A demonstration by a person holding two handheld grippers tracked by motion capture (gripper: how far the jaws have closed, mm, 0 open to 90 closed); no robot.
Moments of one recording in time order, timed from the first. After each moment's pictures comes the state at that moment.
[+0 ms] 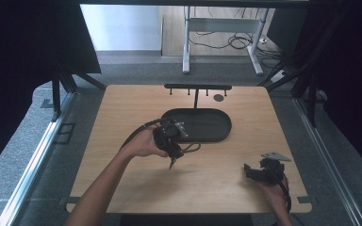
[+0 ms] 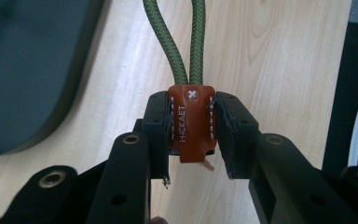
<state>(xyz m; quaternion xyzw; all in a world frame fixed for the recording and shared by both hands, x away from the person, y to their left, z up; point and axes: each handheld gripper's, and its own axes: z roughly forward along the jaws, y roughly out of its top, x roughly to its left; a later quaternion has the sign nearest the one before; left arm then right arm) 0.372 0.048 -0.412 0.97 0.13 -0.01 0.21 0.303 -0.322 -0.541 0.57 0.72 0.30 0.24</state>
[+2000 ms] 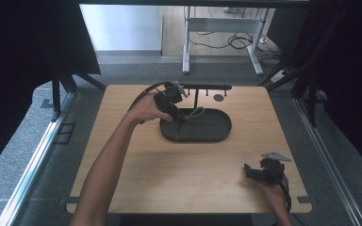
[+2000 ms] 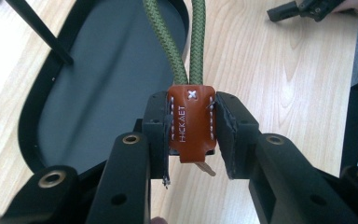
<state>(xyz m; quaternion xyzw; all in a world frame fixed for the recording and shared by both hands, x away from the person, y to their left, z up) 0.454 0.050 -0.356 0.95 0.17 -0.02 0.27 0.303 -0.322 -0.541 0.57 0.72 0.30 0.25</state>
